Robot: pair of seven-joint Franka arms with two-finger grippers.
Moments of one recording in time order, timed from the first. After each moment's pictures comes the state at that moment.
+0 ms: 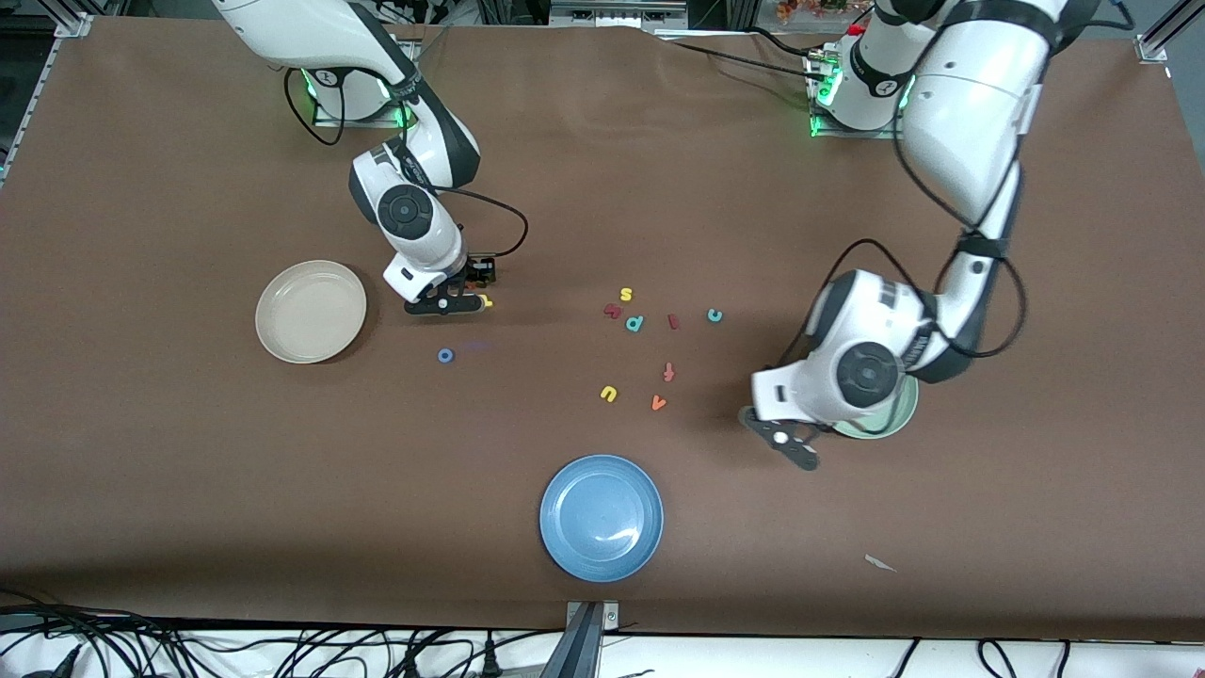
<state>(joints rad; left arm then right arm) -0.19 0.76 -0.11 -1.41 0.06 2.01 0.32 0.37 0.42 0.17 -2.23 -0.05 2.51 0.50</state>
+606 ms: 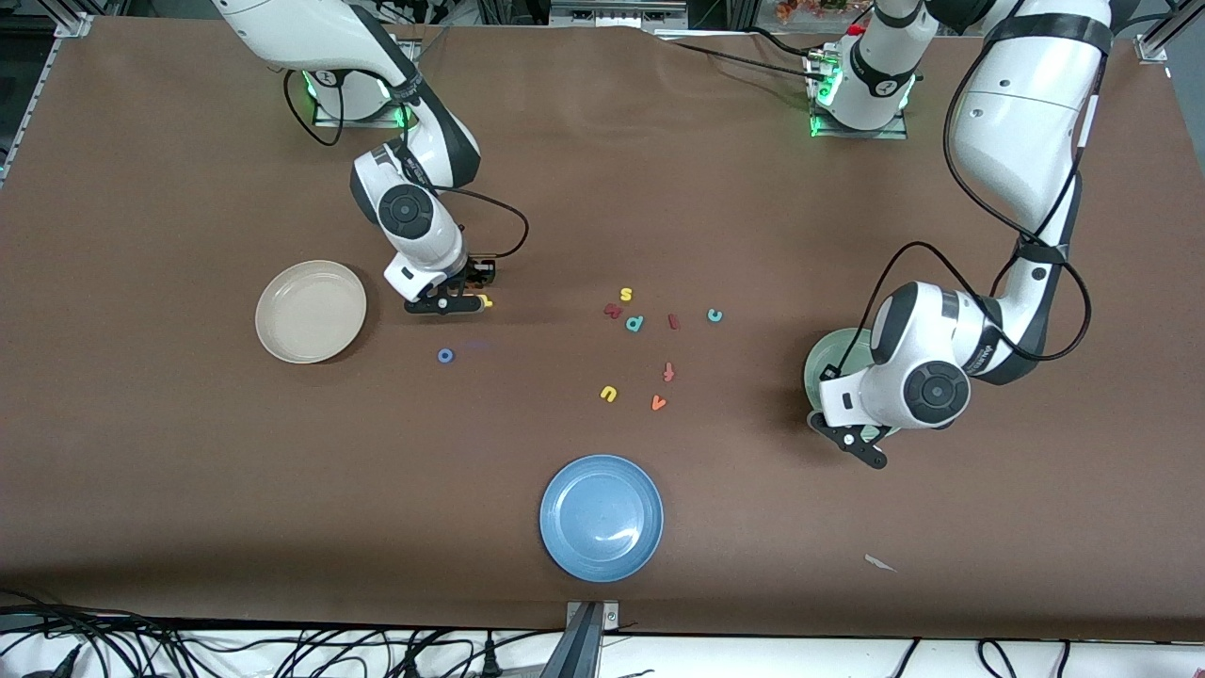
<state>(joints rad) -0.09 0.74 -0.12 -1.54 0.15 2.07 0.34 0.37 0.42 0.17 -2.24 -0.05 2.53 0.52</state>
